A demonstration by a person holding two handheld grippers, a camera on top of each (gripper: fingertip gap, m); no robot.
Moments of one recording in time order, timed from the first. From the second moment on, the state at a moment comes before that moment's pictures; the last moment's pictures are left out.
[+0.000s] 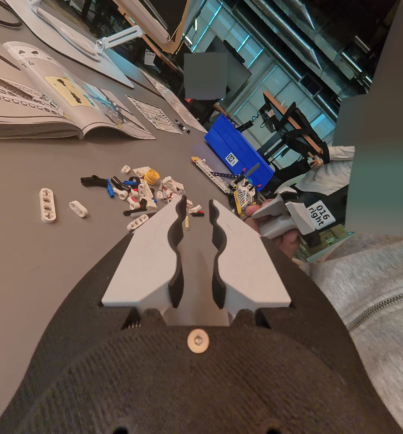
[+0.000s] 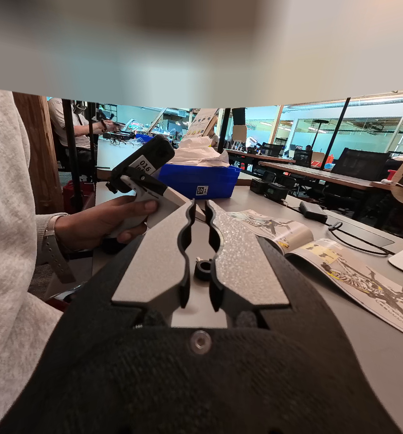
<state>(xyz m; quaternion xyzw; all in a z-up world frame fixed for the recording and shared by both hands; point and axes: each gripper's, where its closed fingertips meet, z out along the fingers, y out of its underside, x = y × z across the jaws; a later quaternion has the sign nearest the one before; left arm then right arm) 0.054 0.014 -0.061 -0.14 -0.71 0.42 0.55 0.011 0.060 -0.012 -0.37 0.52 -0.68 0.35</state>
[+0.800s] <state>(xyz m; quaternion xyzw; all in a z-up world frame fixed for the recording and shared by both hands) 0.051 0.014 -0.063 -0.15 -0.72 0.42 0.53 0.012 0.063 -0.011 -0.37 0.52 -0.68 0.35</state>
